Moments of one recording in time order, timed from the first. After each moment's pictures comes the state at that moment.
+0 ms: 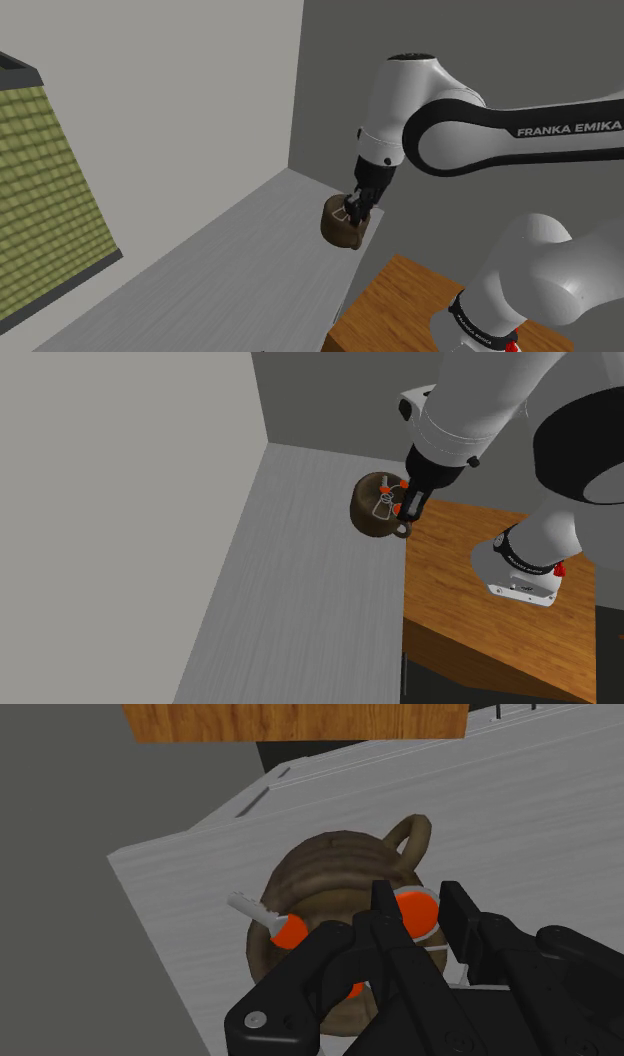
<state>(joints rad) 0.09 -0.68 0.30 -2.62 0.20 1.94 0.26</state>
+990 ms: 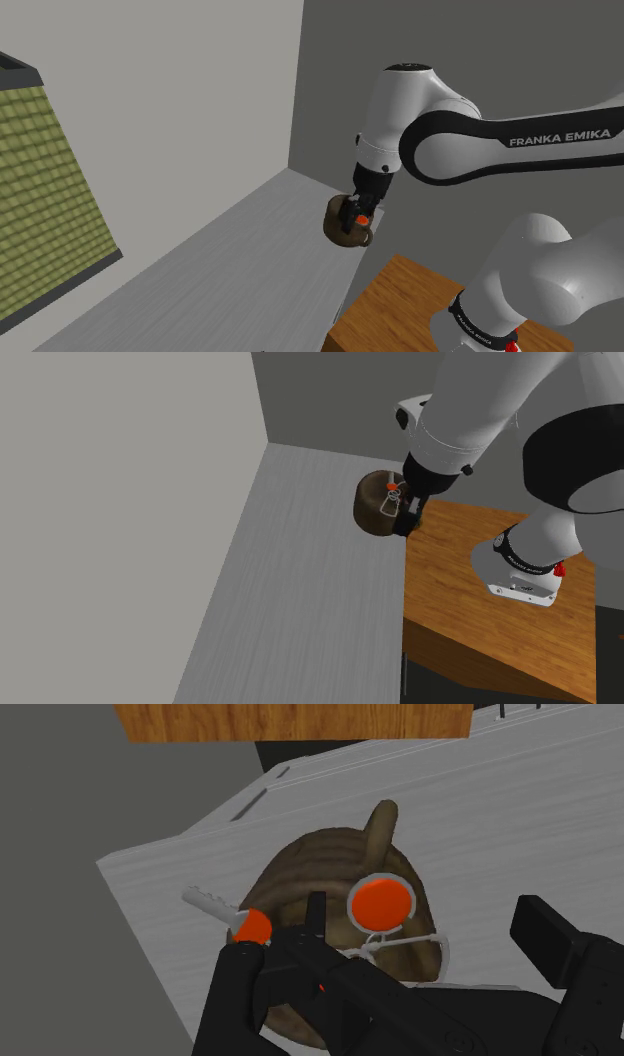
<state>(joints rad) 0.09 -0.67 0.30 -2.65 0.20 1.99 0.26</state>
